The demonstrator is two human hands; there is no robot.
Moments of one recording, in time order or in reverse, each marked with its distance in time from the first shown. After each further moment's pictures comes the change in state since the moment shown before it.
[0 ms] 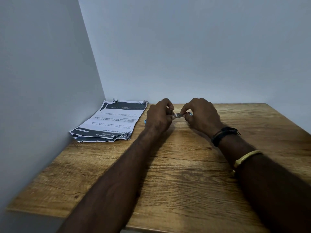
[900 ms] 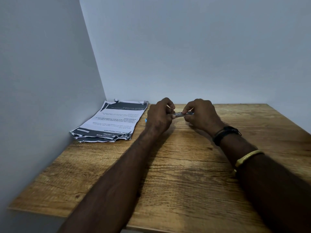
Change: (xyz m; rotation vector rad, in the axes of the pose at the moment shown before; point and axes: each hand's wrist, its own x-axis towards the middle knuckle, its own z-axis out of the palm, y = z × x) left_hand 0.002 -0.002 0.001 -0.047 0.020 0.024; right_hand 0.003 0.002 0.003 0.166 -0.038 0.110
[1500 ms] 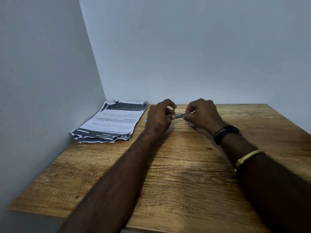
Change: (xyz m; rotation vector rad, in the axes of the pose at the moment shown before) left_hand 0.000 -0.005 0.002 -0.028 -0.027 0.056; right_hand 0.002 0.002 -0.005 0.007 -0.005 0.067
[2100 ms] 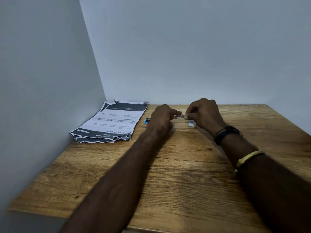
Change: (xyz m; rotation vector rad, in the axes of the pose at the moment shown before) left_hand 0.005 0.000 0.004 0.326 -0.159 0.100; right_hand 0.002 0.005 -0.001 0.098 0.010 -0.016
